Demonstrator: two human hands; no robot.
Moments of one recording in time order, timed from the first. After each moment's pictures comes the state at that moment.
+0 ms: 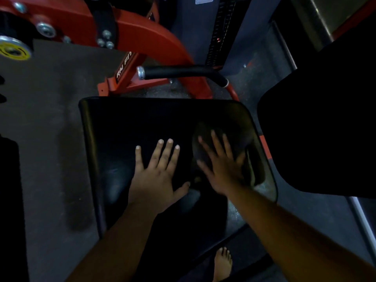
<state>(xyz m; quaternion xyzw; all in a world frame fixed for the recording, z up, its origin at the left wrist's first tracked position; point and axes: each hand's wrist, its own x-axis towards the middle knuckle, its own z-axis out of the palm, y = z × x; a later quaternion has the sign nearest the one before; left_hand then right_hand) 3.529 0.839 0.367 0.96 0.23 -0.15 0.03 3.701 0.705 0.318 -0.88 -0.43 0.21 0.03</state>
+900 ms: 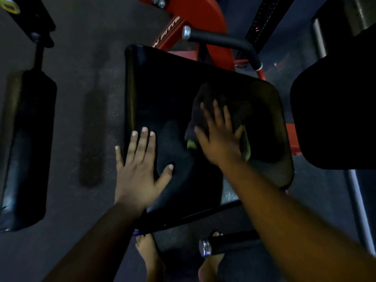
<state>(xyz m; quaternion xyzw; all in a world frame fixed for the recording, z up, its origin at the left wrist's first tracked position) 3.388 0.782 0.372 0.88 0.44 -0.01 0.17 3.628 0.738 0.344 -0.86 -0.46 0.21 0.07</state>
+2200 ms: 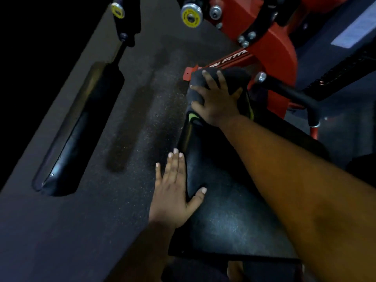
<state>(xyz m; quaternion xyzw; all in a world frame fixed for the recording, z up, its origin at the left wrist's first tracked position) 3.384 0.786 0.368 0.81 0.54 0.05 0.23 3.591 0.983 0.387 -0.71 -0.68 0.18 0.03</state>
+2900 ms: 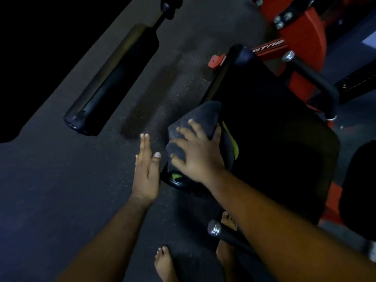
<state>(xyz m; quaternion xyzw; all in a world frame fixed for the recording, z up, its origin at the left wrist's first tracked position) 3.296 0.681 0.366 0.53 0.67 0.31 0.41 3.467 0.738 0.385 -0.56 -0.82 0.11 0.02</state>
